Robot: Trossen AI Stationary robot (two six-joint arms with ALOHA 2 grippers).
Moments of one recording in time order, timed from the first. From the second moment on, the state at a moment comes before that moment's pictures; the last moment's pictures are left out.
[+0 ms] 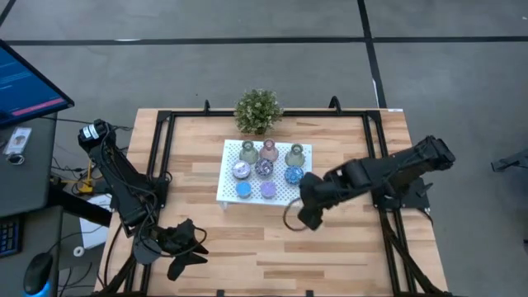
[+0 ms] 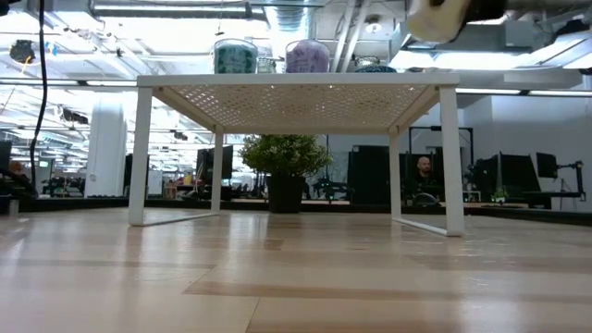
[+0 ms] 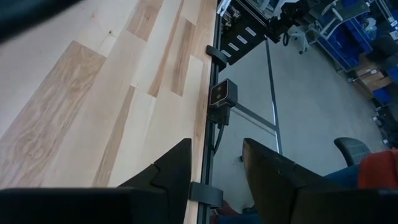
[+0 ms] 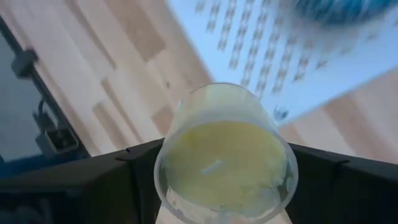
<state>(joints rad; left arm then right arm) -1.06 1.17 0.69 -0.09 -0.60 -1.08 0.35 1.56 1.52 -1.18 0.08 0.95</state>
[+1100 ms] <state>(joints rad) -1.06 1.17 0.69 -0.09 -0.60 -1.08 0.24 1.66 1.54 -1.14 0.11 0.85</state>
